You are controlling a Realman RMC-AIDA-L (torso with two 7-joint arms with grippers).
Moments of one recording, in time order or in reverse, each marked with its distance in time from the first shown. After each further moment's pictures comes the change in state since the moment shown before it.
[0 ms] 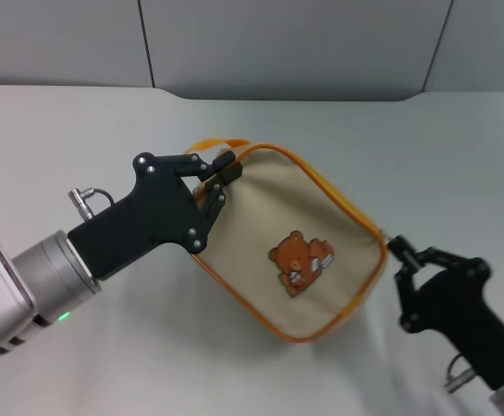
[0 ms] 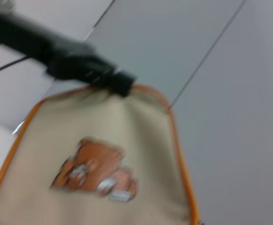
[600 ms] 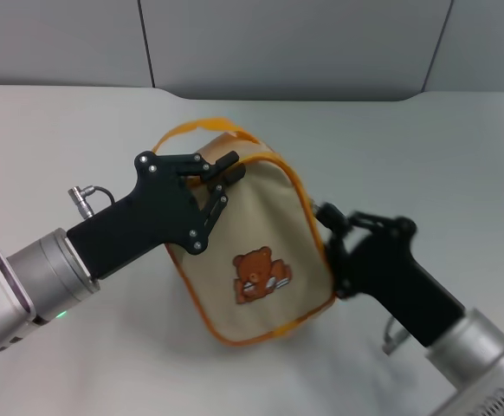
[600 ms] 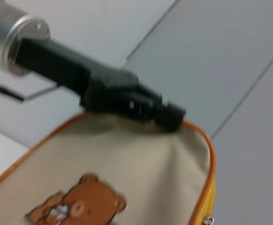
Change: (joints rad) left arm 0.001 0.000 0.019 0.034 0.006 0.021 0.011; right arm 0.140 0.001 -0.008 0.093 -0.004 0.123 -0.103
